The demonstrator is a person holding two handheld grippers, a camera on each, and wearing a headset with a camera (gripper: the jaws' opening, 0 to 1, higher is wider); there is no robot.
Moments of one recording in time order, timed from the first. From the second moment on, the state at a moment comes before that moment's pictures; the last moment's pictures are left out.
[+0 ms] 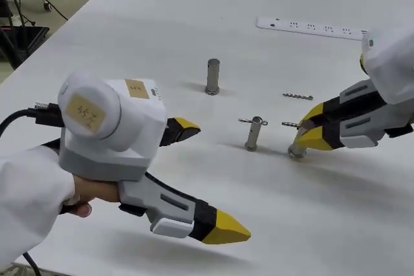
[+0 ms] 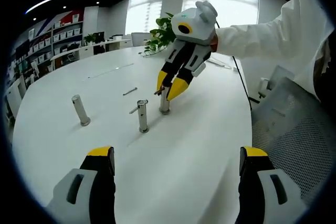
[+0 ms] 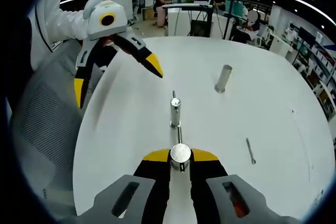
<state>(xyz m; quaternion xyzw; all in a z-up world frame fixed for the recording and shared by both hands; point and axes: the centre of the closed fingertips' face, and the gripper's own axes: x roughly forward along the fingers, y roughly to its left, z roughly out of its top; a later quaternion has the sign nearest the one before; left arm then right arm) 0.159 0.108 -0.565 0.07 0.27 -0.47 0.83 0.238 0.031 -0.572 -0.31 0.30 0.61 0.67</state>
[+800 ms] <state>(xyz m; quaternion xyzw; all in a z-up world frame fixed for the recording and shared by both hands) 0.151 0.111 -0.581 0.09 0.30 -0.47 0.82 0.236 0.029 -0.578 -0.32 0.28 0.62 0.66</state>
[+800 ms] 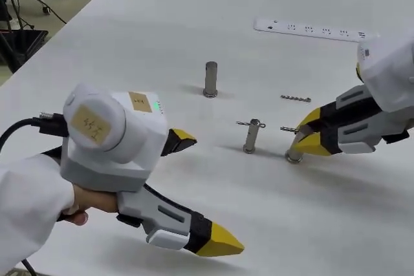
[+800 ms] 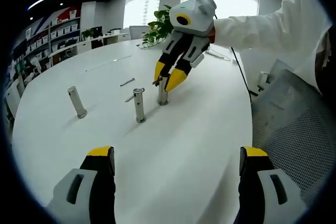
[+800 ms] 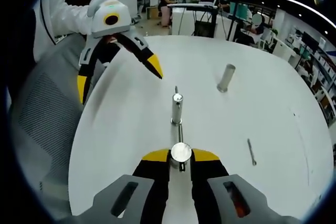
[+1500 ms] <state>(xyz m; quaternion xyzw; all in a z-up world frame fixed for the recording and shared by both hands) 0.156 0.122 -0.560 0.08 0.29 -0.45 0.84 0.213 0.016 -0.501 -0.21 0.24 0.57 0.76</state>
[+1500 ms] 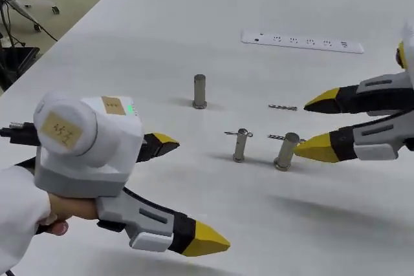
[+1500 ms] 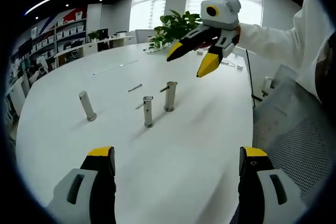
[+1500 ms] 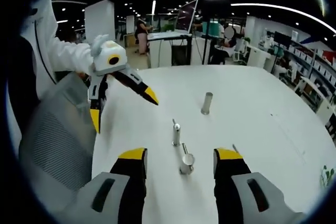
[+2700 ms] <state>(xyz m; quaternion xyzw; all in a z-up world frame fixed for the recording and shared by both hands) 0.198 0.142 -0.509 -0.01 0.22 -0.39 0.89 0.167 -0.023 -0.495 -0.02 0.25 0.44 0.86</state>
